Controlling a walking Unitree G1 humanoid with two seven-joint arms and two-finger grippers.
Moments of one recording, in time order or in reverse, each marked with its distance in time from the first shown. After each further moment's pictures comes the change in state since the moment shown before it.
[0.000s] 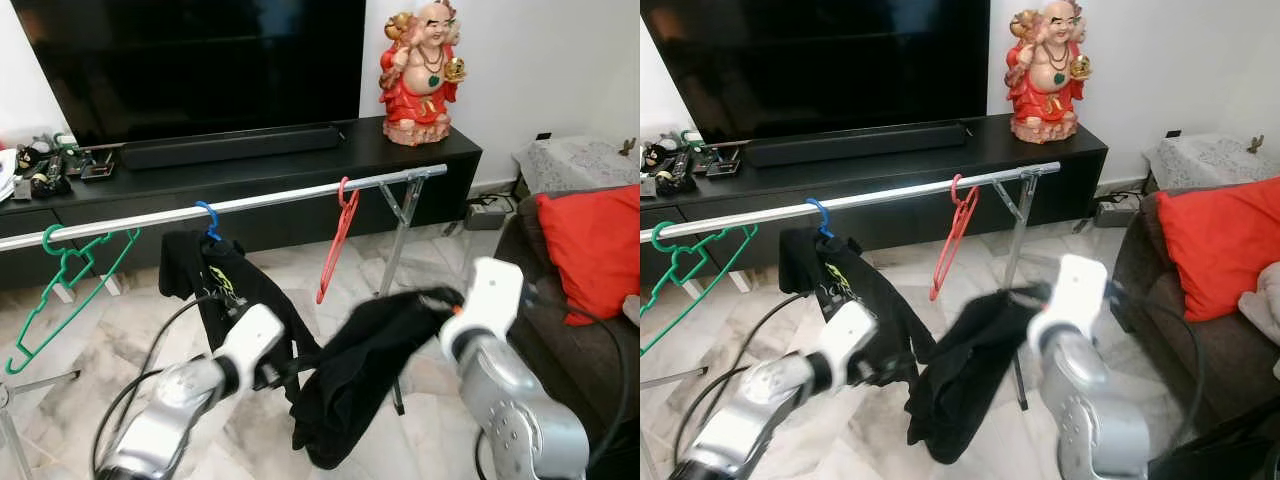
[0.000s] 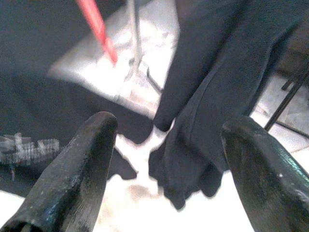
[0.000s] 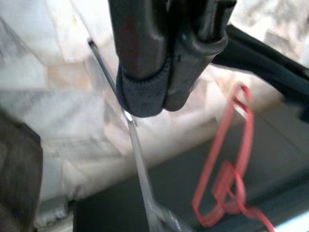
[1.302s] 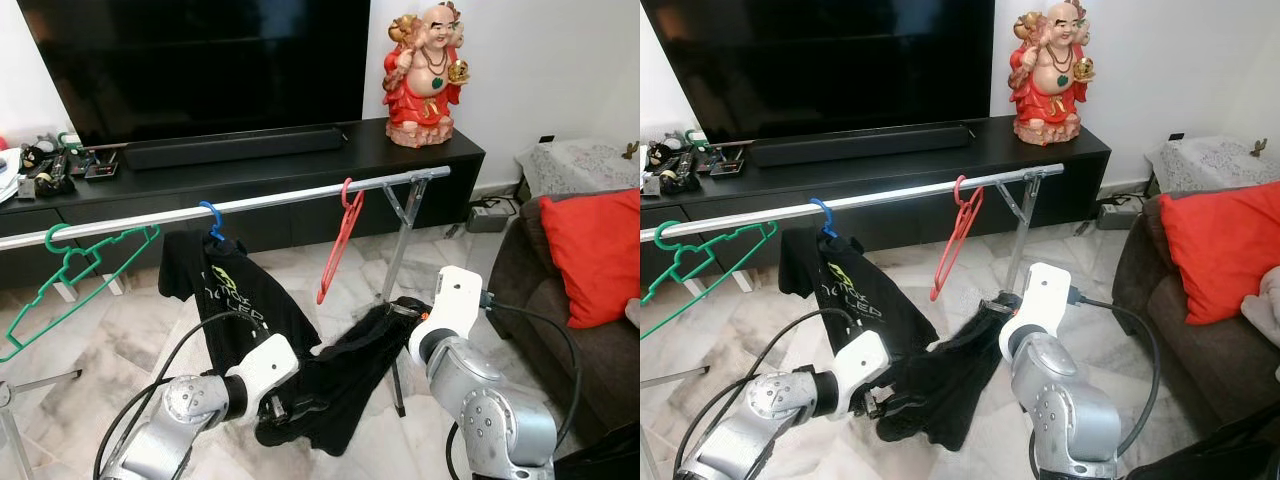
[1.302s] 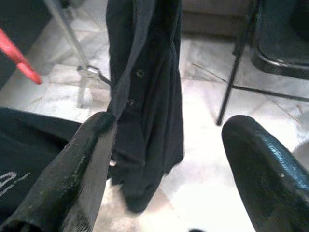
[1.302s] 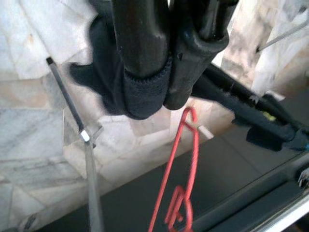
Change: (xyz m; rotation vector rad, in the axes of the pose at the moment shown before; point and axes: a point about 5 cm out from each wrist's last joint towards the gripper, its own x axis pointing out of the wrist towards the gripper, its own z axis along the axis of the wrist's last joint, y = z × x) left arm 0.004 -0.031 0.021 0.232 0.013 -0.309; right arm -0.010 0.050 0.010 0.057 0.091 0.152
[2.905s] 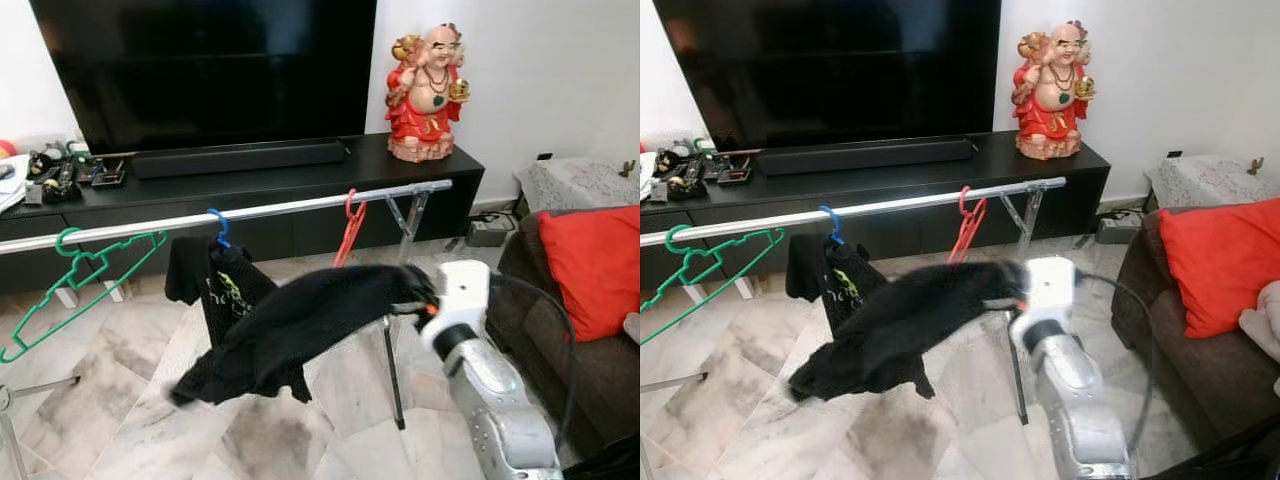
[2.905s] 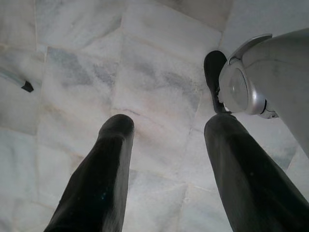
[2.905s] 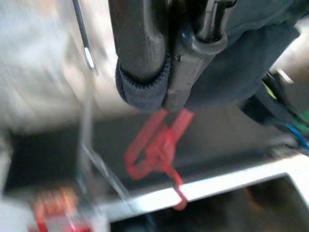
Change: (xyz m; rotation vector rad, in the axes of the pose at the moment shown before) left arm -0.080 -0.129 -0.218 -0.698 0.771 0.634; right arm 0.029 -0.049 -0.010 -0.191 -0.226 0.074
